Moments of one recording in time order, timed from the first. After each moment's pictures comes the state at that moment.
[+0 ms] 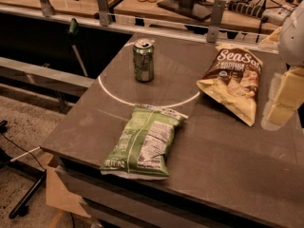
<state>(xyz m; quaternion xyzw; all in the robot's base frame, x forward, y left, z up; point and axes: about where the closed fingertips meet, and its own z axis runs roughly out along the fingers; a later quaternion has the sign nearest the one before) 0.438 -0.217 0.976 -0.60 0.78 -0.03 0.16</state>
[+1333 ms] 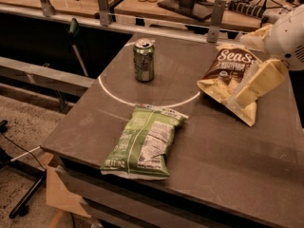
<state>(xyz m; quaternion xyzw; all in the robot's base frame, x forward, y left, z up) 0.484 -0.177 0.974 -0.54 0.77 0.11 0.32</state>
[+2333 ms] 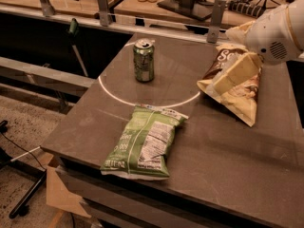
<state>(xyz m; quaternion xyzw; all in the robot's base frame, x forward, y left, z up) 0.521 -0.152 0.976 -0.52 0.75 0.14 0.38</state>
